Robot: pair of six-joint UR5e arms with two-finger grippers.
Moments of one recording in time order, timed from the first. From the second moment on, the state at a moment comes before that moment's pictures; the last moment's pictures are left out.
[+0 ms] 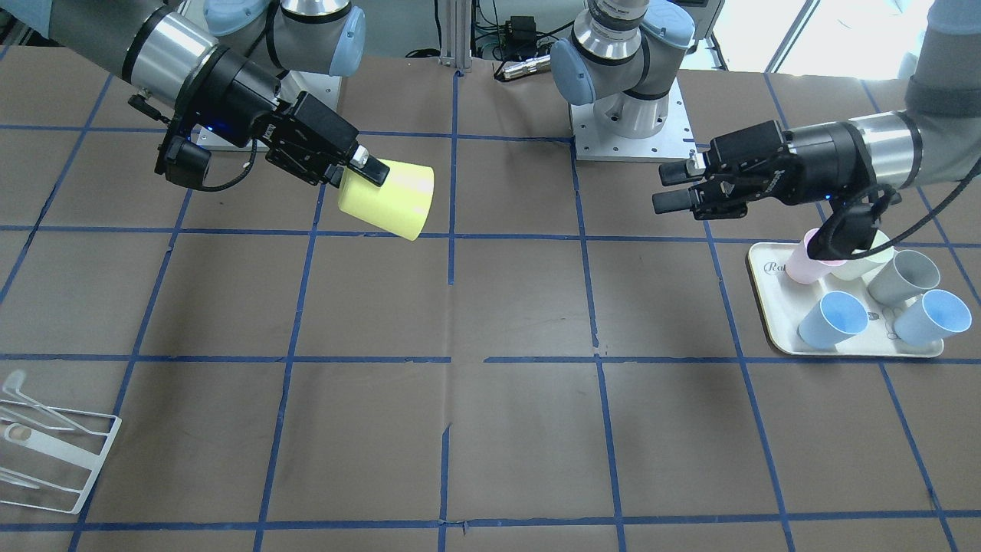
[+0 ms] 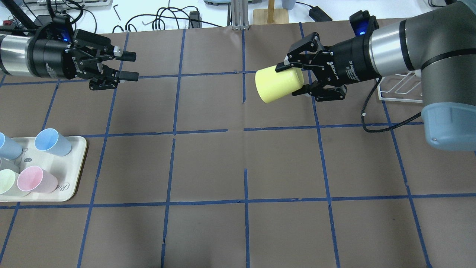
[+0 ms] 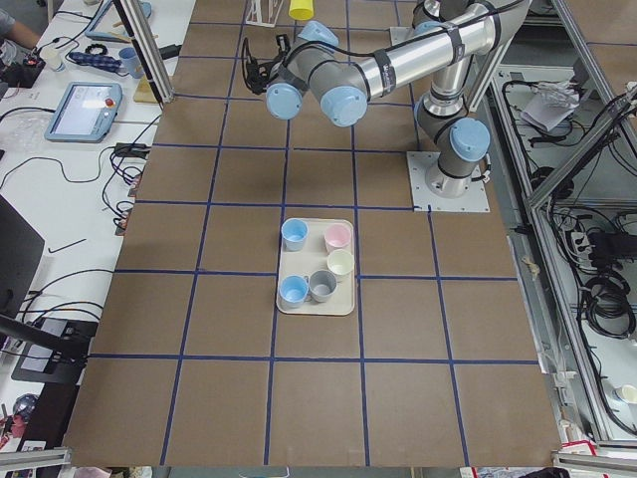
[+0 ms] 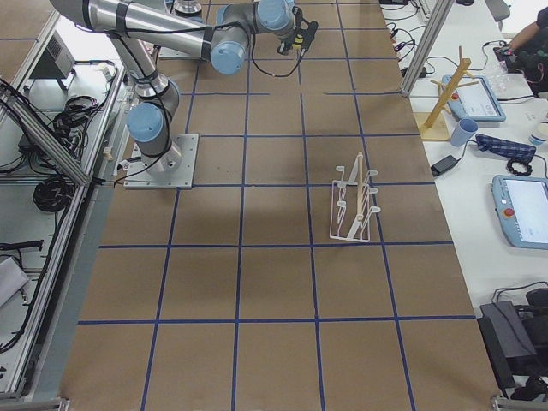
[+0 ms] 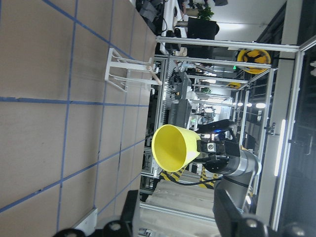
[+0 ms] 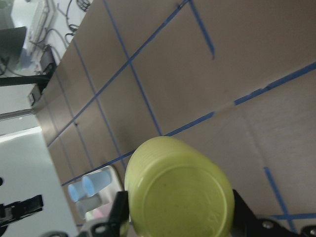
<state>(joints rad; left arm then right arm) -1.15 -1.75 -1.58 -2.15 0.58 0.68 1.44 -1.72 1.94 -2.00 -0.88 0.44</state>
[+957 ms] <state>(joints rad) -1.53 -1.82 -1.49 -1.41 1.59 0.02 1.33 -1.70 1.87 -1.99 -1.61 -0.15</state>
